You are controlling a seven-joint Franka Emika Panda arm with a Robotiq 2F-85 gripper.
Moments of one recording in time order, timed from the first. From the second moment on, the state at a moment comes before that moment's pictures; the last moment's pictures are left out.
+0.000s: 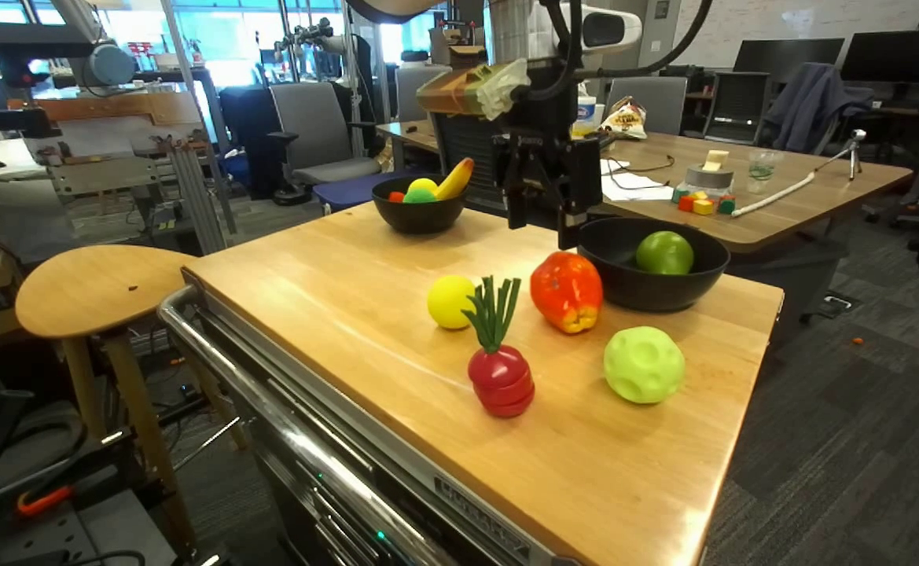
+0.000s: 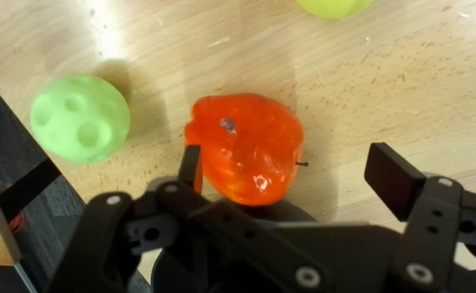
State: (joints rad) arm -0.12 0.24 -0.17 -1.93 -0.13 2.19 0.22
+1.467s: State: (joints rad) arm -0.11 0.30 -0.18 -1.92 -0.16 2.29 0.31
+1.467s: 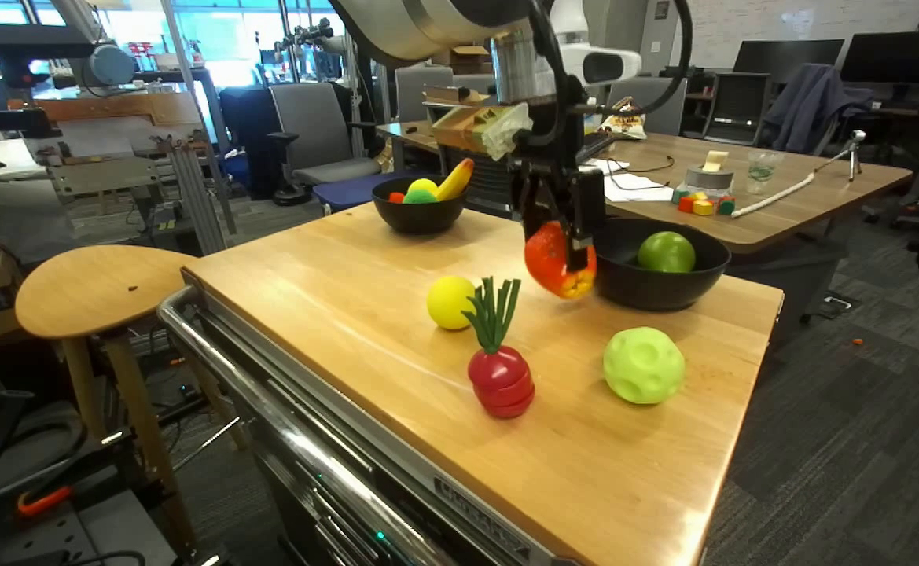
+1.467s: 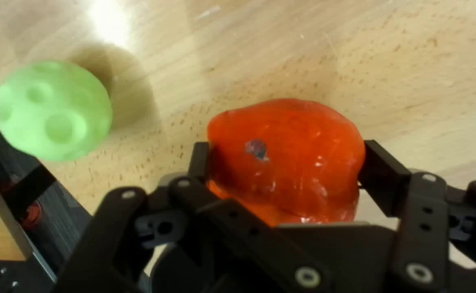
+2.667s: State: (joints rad) arm -0.16 0.38 -0.18 -1.80 -0.01 2.44 0.20
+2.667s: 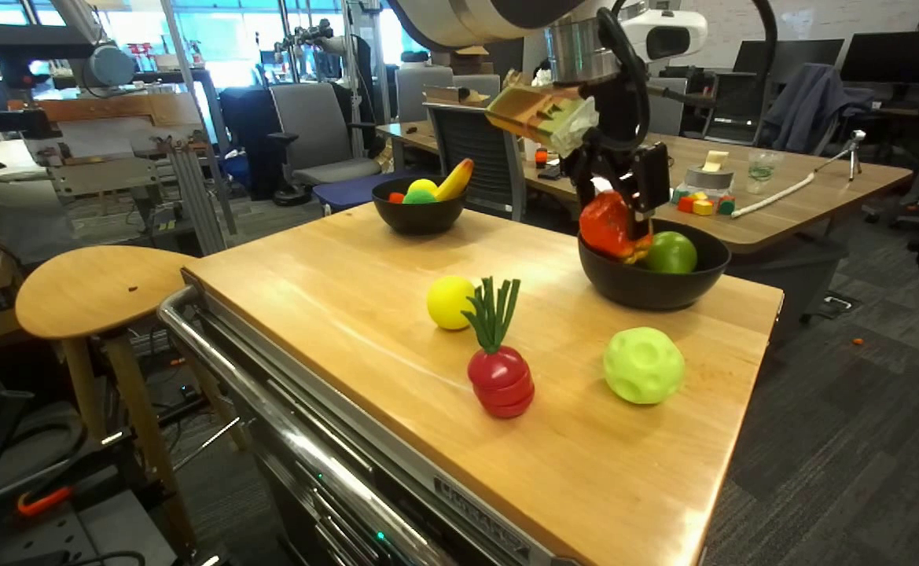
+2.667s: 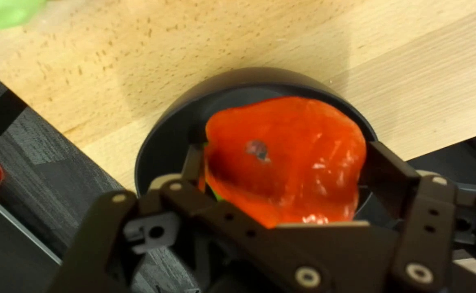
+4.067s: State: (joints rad) arm -0.13 0.10 -0.01 -2.13 0.15 2.36 -0.30
